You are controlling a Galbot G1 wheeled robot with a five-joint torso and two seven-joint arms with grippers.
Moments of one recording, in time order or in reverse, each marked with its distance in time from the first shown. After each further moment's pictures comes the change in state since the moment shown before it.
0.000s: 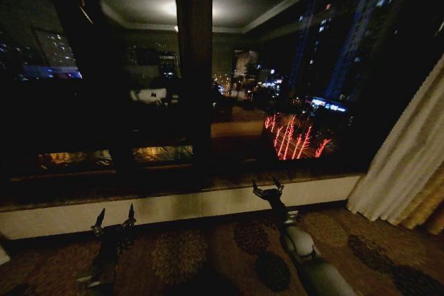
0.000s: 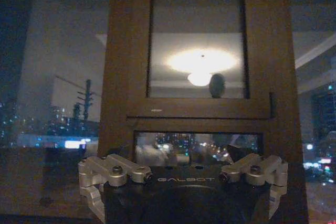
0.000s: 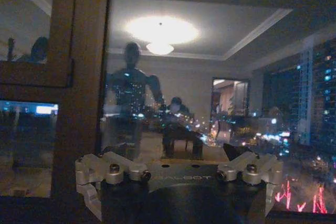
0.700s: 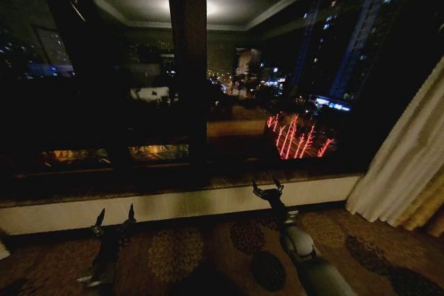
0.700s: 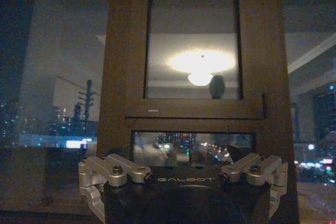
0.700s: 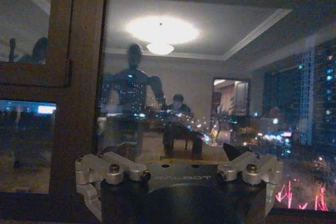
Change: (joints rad) left arm 0.000 0.000 0.000 0.000 0.000 0.000 0.000; right arm 0.000 0.000 0.000 0.000 0.000 0.000 0.000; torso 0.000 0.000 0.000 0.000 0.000
